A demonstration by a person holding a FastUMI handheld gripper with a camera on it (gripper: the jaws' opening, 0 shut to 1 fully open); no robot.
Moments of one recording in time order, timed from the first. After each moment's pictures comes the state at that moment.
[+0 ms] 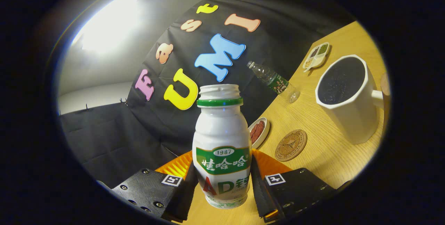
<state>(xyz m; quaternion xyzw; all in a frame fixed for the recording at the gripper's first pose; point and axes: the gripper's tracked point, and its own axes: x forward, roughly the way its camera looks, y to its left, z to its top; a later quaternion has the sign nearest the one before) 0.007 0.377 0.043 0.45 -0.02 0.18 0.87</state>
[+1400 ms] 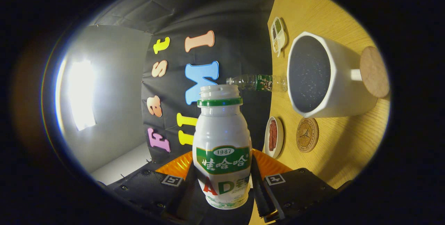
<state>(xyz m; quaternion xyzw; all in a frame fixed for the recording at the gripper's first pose) 0.006 0.332 0.087 0.68 -0.05 0.17 0.71</state>
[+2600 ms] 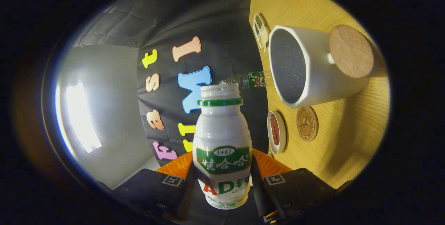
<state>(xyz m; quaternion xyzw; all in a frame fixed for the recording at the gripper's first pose) 0.002 0.332 0.090 0.74 -0.04 0.17 0.65</state>
